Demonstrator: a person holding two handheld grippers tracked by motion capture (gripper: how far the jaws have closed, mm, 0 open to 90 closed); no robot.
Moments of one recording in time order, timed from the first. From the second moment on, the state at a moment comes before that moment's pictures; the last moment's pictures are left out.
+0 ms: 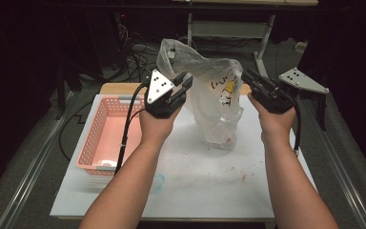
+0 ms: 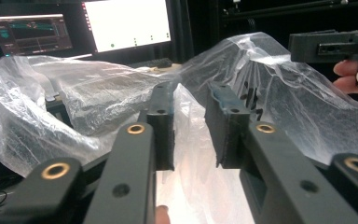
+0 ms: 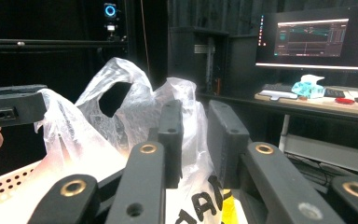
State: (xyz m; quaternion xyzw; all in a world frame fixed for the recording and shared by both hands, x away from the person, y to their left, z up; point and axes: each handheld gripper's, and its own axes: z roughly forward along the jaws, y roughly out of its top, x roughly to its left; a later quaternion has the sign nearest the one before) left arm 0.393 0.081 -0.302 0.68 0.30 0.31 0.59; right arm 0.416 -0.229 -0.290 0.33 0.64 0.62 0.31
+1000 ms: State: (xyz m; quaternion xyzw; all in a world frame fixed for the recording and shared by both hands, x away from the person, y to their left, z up) left arm 0.371 0.108 -0.345 0.73 0.35 0.23 0.55; right arm 0.397 -0.241 -0.312 0.33 0.67 0.59 0.30
